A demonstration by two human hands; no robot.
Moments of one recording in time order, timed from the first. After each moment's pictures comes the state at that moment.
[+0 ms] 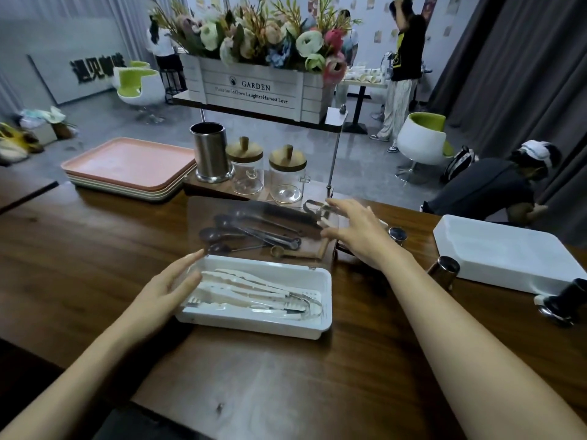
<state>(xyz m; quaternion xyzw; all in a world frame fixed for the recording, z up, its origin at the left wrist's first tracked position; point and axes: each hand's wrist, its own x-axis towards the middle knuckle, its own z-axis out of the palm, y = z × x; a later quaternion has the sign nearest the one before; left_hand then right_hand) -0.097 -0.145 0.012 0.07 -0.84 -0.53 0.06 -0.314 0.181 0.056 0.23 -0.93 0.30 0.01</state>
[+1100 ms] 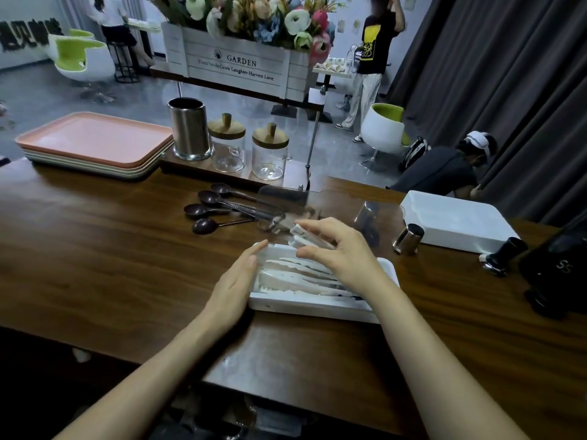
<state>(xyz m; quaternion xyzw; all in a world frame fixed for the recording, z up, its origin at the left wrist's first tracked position) -0.103 -0.039 -0.027 -0.01 -0.79 -0.61 0.04 -0.159 0.178 0.068 0.23 -0.87 0.43 0.00</state>
